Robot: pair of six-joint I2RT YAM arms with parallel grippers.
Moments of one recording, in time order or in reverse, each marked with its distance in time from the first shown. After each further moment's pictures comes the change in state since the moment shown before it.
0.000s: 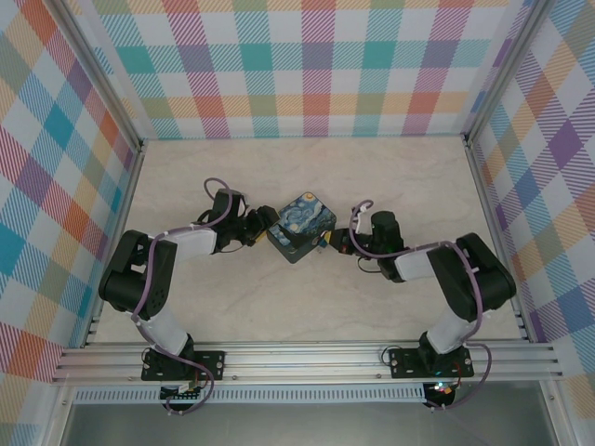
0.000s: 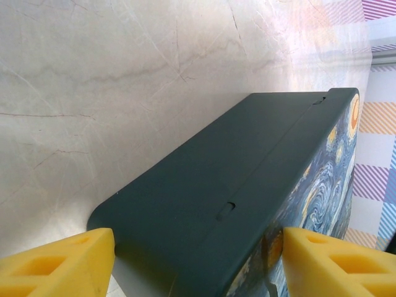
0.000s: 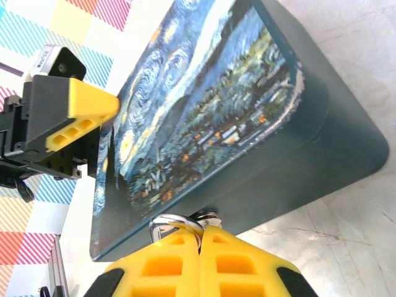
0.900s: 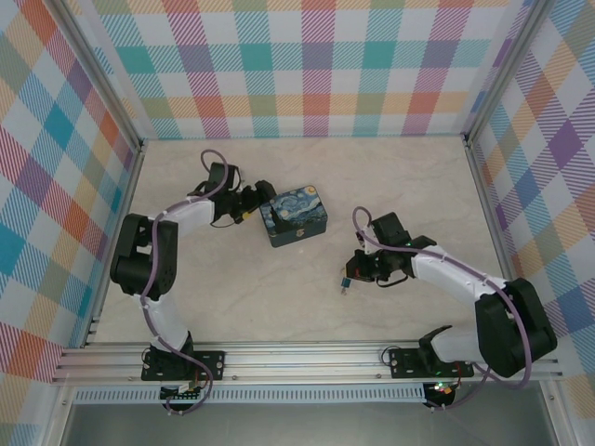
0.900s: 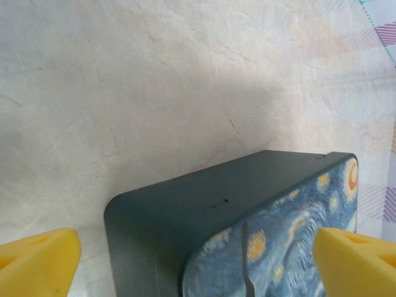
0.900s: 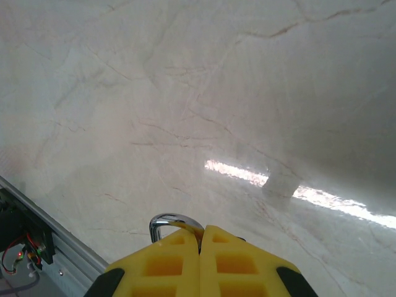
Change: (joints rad) left arm 0.090 0.119 0.324 -0.266 -0.035 0.212; right arm 0.056 -0.315 0.175 -1.169 0.065 -0.180
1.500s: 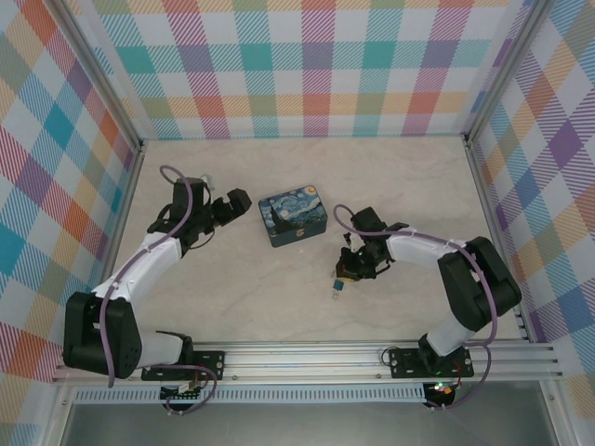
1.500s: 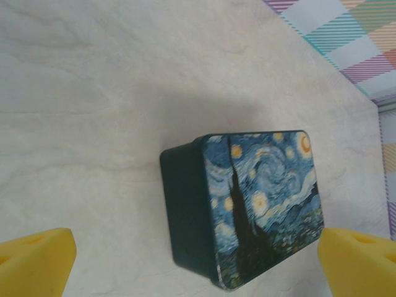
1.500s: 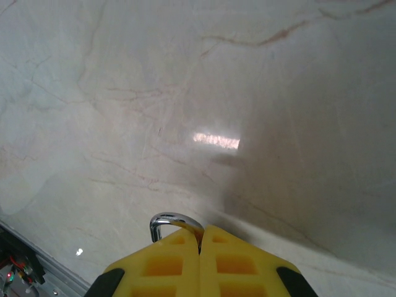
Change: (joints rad) left arm 0.046 -0.531 -0.300 -0.091 -0.155 0.056; right arm 0.037 0.291 0.137 -0.007 0.019 0.052
